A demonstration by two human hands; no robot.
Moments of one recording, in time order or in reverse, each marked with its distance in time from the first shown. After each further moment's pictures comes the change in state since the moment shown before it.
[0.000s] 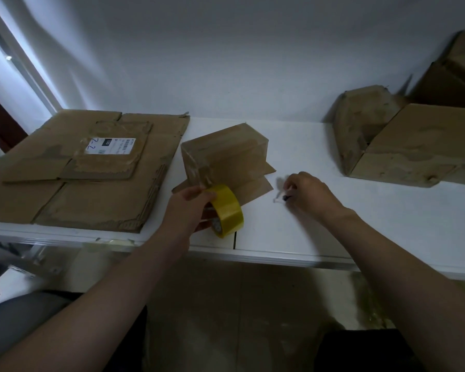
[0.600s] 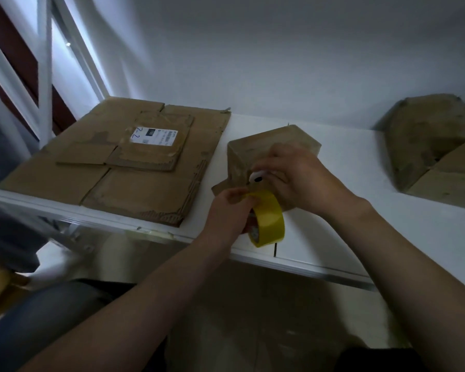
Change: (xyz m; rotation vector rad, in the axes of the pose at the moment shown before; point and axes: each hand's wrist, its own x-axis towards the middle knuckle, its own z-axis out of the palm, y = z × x) left_hand 0.003 -0.001 -0.011 -0.028 -0.018 0.000; right_hand 0.011 -0.146 -0.027 0.060 0.126 -0.723
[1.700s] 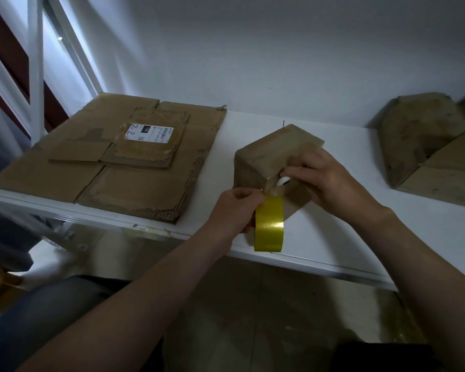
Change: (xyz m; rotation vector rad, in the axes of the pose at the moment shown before) left_hand 0.000 0.001 0.008 0.143 -0.076 -0.011; right_hand -0.047 0.053 -0.007 -0.169 0.053 -0.160
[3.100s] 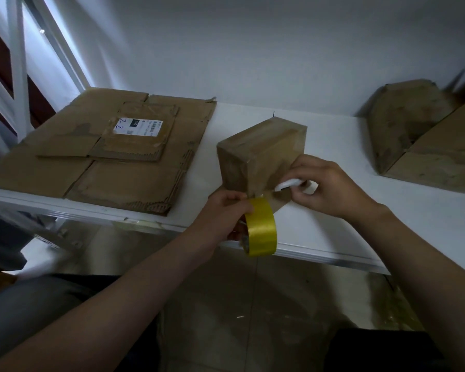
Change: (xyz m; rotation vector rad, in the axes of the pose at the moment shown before) left_hand -0.027 -0.010 -0.004 -0.041 -0.097 -0.067; right_hand -0.030 -0.012 -0.006 0.315 -0.024 0.173
